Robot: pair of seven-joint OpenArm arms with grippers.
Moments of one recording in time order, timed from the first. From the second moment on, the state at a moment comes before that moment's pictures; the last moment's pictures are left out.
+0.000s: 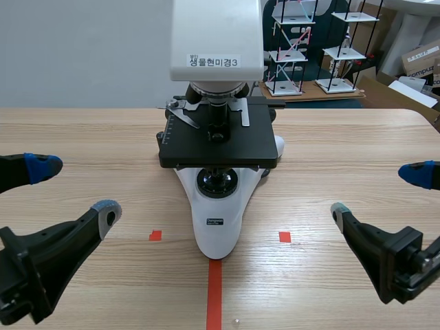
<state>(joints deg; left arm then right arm) 47.9 -32.4 -7.8 120.1 -21.8 -26.8 -9.6 -45.7 30.7 12.7 114.5 16.7 24.3 5.8</state>
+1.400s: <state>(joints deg) 47.9 -32.4 -7.8 120.1 -21.8 -26.8 -9.6 -43.5 34.7 12.7 114.5 14.7 23.6 8.0</state>
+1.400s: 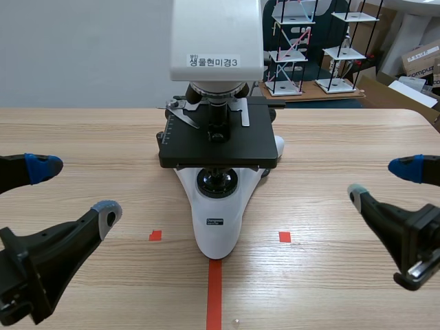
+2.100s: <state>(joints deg) 47.9 -32.4 -7.8 120.1 -21.8 -26.8 -9.6 -10.8 49.6 0.2 104.7 14.8 23.9 6.9</state>
